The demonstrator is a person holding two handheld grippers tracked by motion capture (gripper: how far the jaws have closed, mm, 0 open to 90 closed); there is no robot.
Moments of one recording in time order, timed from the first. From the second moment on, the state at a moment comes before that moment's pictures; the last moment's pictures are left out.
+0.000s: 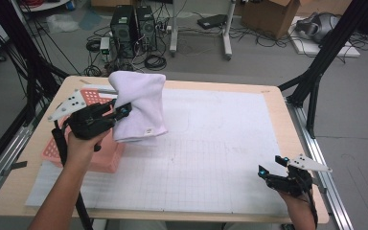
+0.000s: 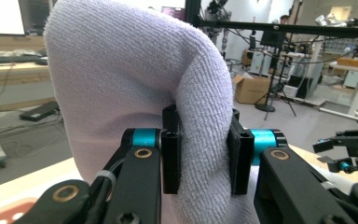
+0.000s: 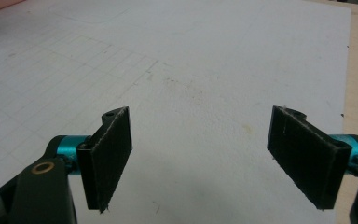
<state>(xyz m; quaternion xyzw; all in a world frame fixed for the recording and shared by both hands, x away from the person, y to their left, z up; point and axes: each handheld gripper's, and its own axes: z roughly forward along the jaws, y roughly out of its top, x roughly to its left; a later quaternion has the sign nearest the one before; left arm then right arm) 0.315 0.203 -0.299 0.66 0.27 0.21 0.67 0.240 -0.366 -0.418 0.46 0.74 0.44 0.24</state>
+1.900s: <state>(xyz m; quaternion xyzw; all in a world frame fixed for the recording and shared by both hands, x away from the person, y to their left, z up) 0.326 0.340 -0.349 0.62 0.39 0.24 0.63 0.243 -0.359 -0.420 0.45 0.74 0.43 0.24</state>
